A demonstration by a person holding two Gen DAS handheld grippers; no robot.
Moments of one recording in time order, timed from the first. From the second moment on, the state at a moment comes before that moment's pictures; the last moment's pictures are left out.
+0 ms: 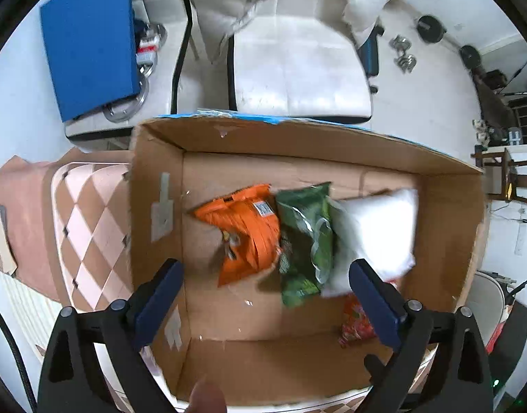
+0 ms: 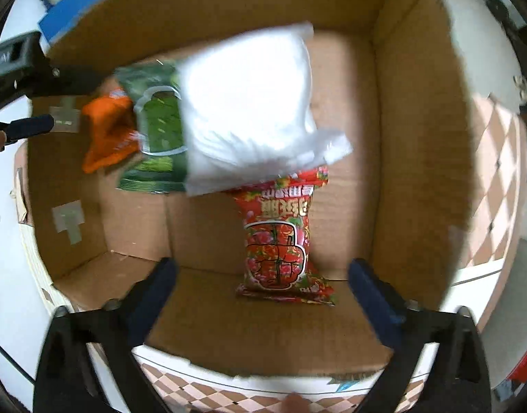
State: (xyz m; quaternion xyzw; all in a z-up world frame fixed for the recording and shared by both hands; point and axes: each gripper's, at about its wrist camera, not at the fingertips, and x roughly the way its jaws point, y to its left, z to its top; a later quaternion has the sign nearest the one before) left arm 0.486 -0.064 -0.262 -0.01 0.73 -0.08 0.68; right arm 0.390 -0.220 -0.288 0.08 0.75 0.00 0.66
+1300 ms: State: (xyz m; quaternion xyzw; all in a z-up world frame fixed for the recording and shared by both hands) left arm 0.335 0.111 -0.370 0.01 0.74 0.01 0.68; right arm 0.269 -0.115 -0.354 0.07 0.73 -0.04 0.68
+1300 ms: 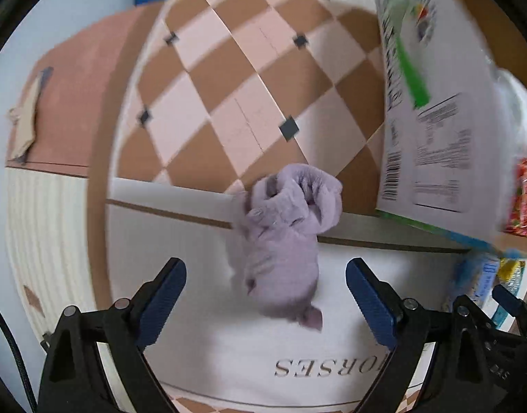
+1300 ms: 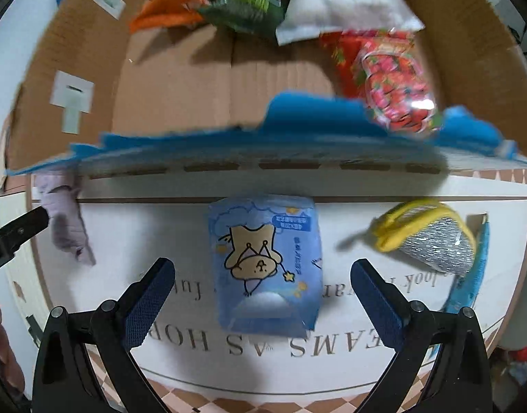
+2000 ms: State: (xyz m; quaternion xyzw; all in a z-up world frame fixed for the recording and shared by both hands) left arm 0.235 0.063 -0.290 -0.04 0.71 -0.05 0.71; right arm 0.209 -0.118 -0.340 0.07 0.75 -0.01 0.66
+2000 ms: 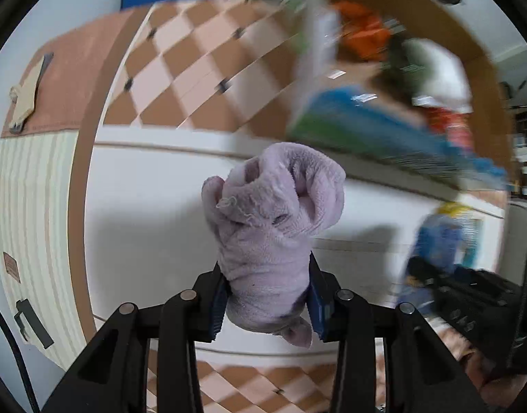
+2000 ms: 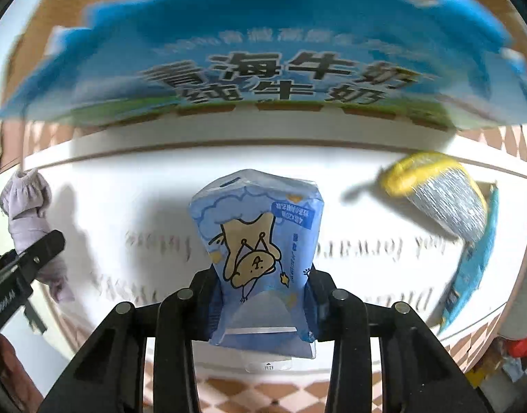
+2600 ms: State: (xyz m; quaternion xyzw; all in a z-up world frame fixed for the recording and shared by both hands) left arm 0.417 -0.013 -0.267 -0.07 0.76 -0.12 0.64; right arm 0.344 -0.157 -0.211 0.12 0.69 0.04 0.72
